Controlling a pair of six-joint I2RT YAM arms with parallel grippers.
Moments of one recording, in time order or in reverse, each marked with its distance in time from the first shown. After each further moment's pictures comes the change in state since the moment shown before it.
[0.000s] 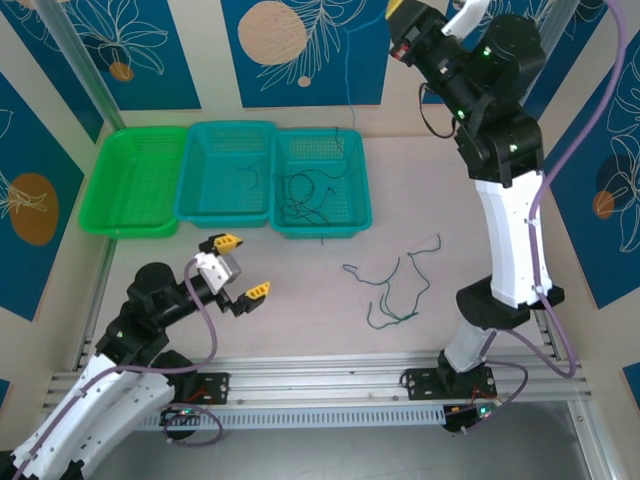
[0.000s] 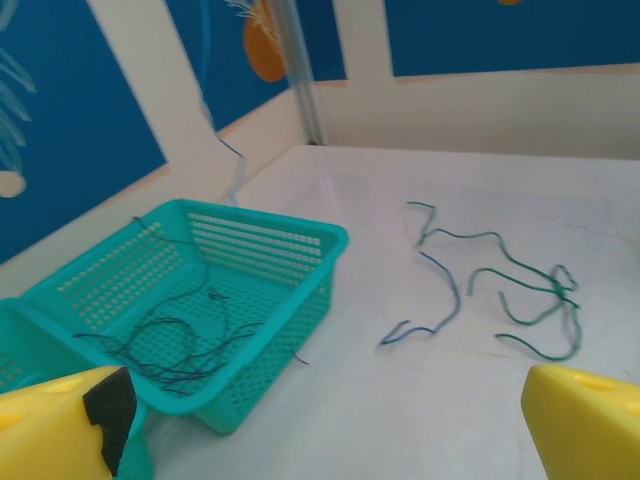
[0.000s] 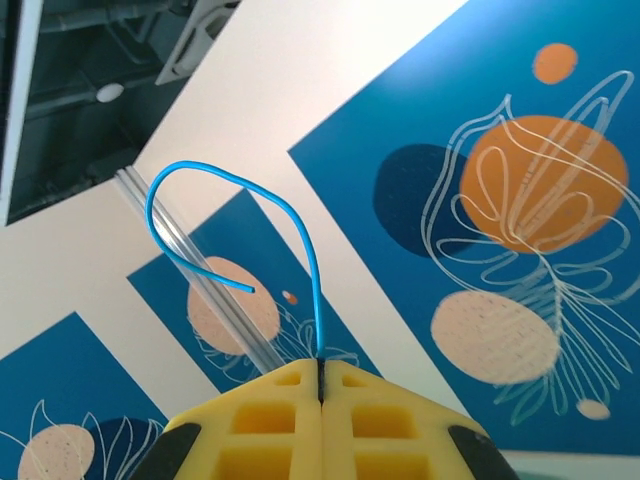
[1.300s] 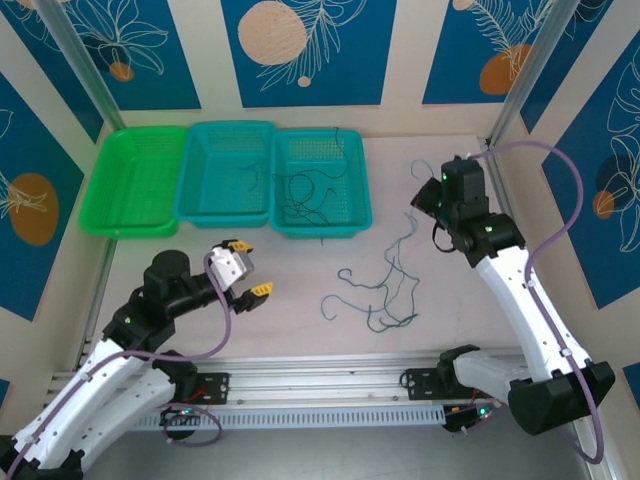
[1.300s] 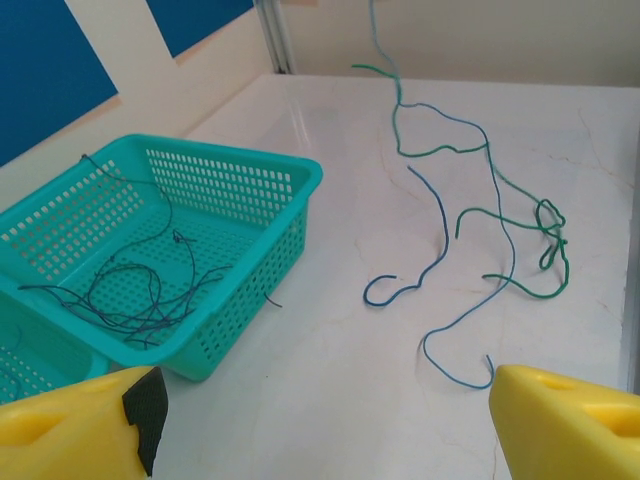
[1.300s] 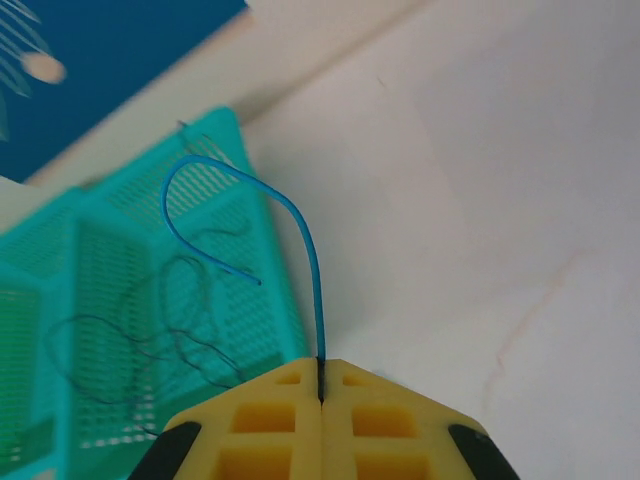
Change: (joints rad) left arm -0.014 0.113 0.045 -0.105 0.035 0.058; right arm -0.163 -0.642 -1.375 -0.106 0.252 0.058
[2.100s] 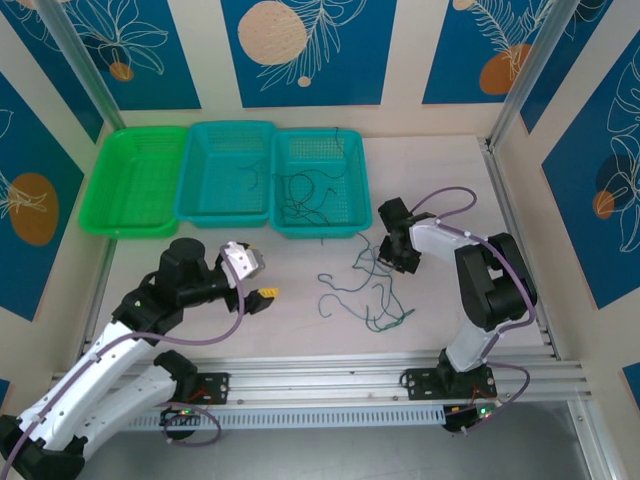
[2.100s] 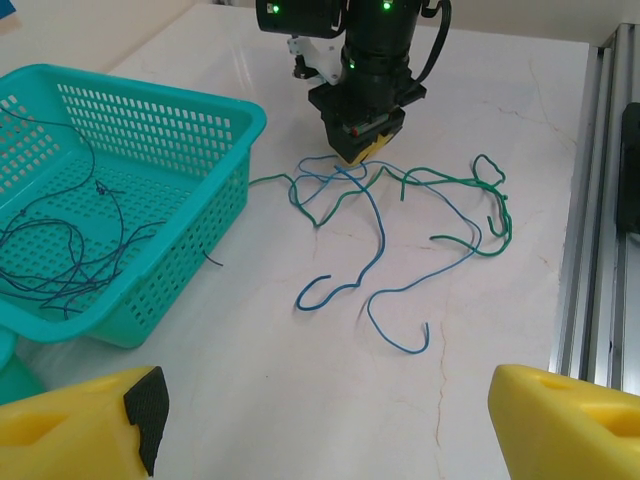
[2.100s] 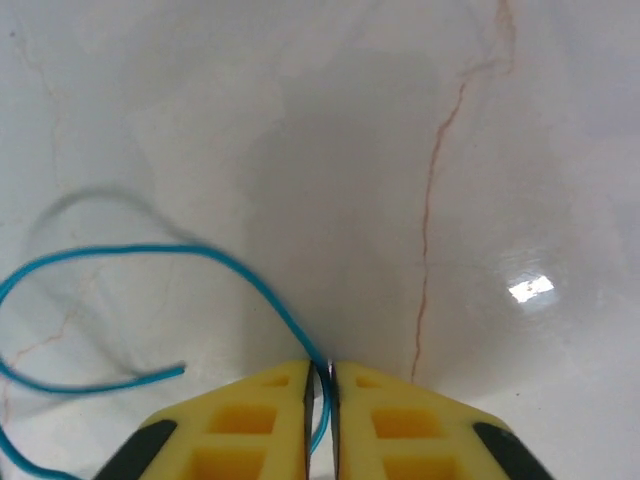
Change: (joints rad) left arm 0.000 0.130 0.071 -0.111 0.072 0.005; right arm 0.060 0.595 -0.270 0.045 -0.098 0.127
